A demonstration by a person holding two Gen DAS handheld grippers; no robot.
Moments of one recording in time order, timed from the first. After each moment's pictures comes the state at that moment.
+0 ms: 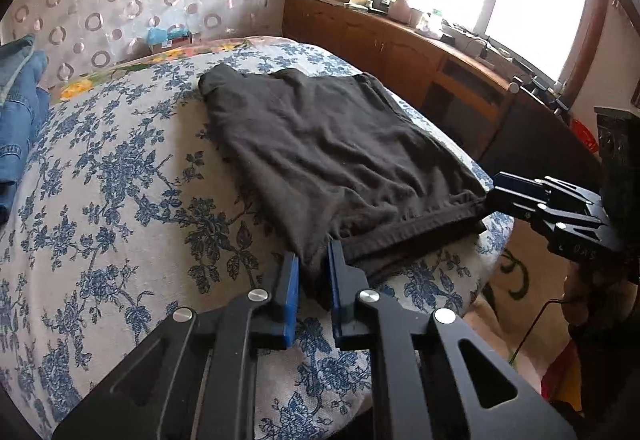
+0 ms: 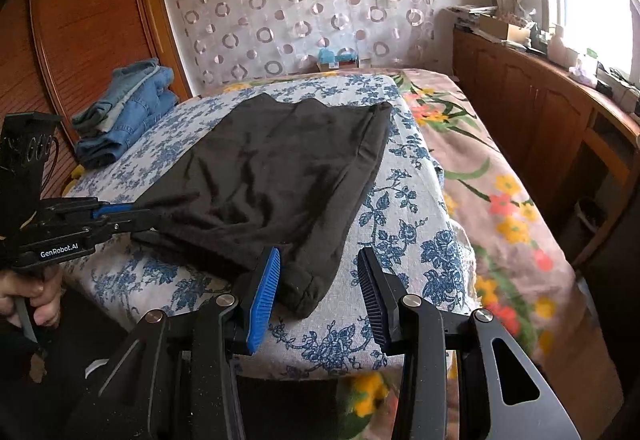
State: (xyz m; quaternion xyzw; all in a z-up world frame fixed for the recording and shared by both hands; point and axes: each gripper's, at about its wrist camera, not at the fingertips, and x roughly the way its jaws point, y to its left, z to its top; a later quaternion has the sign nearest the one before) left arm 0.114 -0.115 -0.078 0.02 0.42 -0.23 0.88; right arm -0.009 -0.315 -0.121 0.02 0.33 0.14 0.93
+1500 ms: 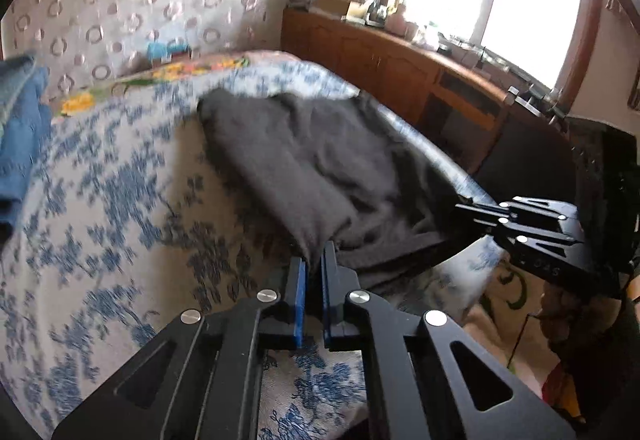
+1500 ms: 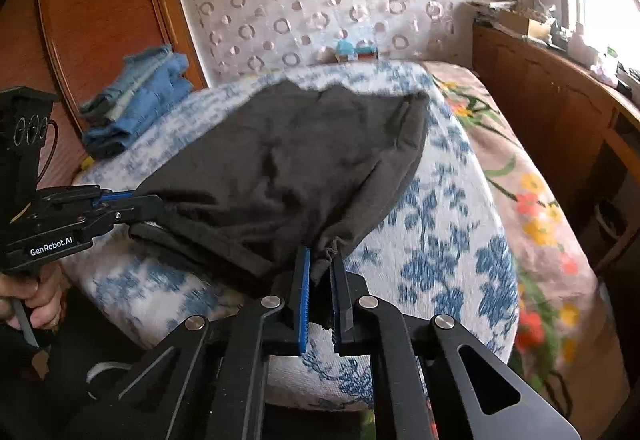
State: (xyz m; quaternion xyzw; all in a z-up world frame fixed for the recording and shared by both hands) left arm 0.114 -0.116 -0.056 0.01 0.39 -0.24 0.89; right arm 0.013 -0.289 -0.136 0.03 0.34 0.18 0.92
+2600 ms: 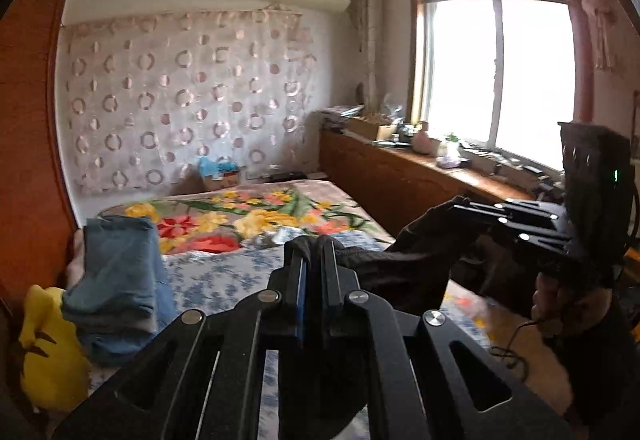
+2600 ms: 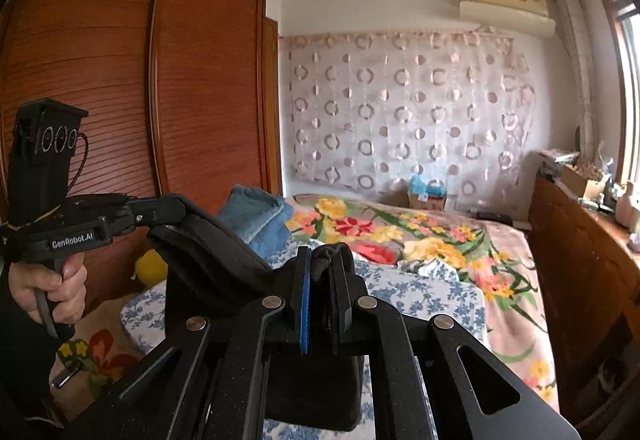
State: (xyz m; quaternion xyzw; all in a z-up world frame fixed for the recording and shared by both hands) left arm 0.097 -0.007 0.119 0.01 0.20 -0.17 0.96; right arm -0.009 -0.243 0.057 -0.05 0.14 0.29 0.95
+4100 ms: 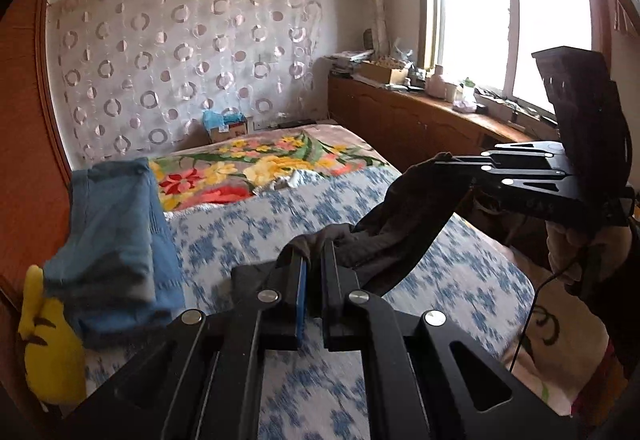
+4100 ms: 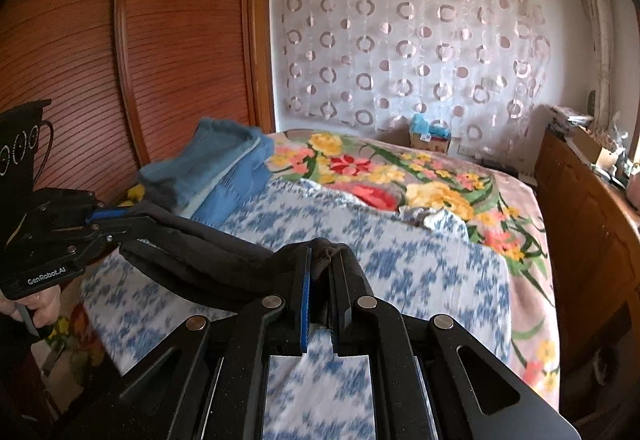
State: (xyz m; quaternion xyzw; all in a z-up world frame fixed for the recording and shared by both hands) left arm 0.132 -0.004 0.058 0.04 0.28 -0.17 0.94; right arm 0.095 -0.186 0.086 -0.08 0.25 0.28 0.92
